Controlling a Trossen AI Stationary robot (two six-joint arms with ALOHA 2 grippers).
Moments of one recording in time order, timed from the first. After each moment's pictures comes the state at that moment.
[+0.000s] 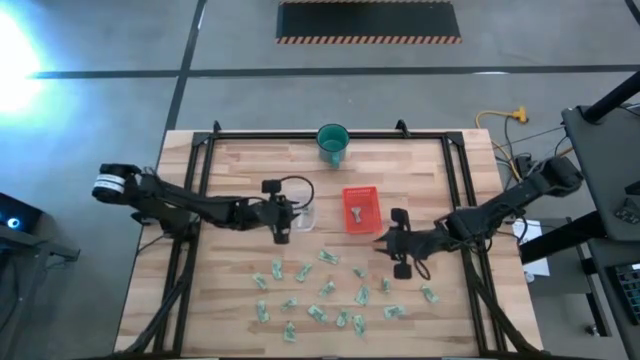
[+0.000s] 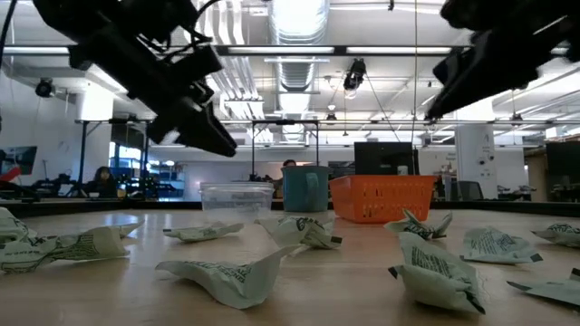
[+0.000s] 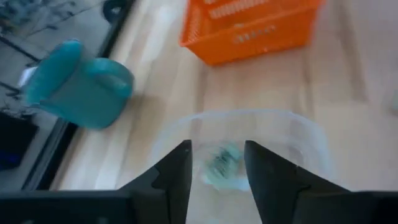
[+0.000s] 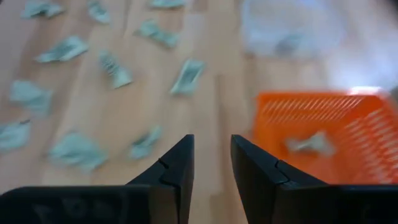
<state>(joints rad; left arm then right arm) -0.10 1.34 0.61 0.09 -0.46 0.16 0.46 1.19 0.62 -0.21 0.38 0.30</state>
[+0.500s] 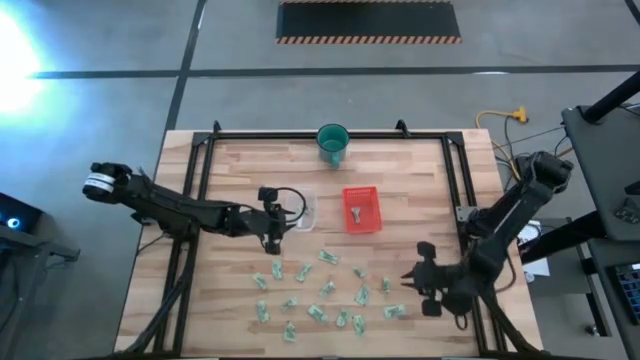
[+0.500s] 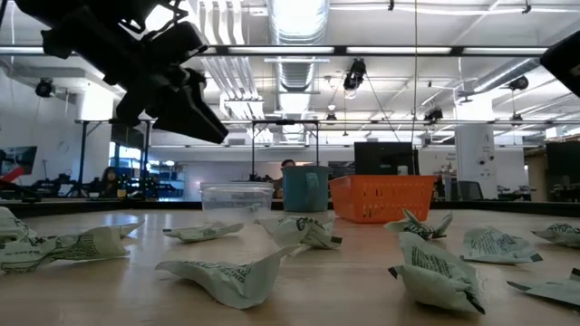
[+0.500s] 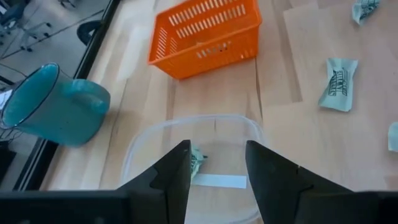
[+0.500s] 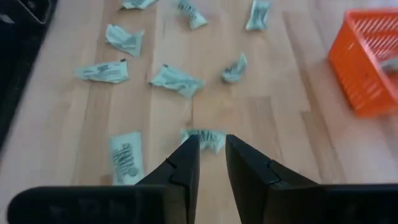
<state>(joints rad) -0.18 1.26 0.58 0.06 -0.45 0.16 0.93 1.30 0.67 -0.42 0.63 0.83</state>
